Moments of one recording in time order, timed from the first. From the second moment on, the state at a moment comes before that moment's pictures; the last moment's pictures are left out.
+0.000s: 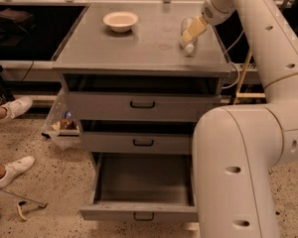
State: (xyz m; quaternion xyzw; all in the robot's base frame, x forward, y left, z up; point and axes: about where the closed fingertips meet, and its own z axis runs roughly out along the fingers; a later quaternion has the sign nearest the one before) arm 0.837 -0.203 0.907 -0.32 0.89 -0.03 0.32
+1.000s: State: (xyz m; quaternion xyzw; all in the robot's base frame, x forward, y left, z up) arm 0.865 -0.167 0.845 -0.30 0.90 0.04 0.32
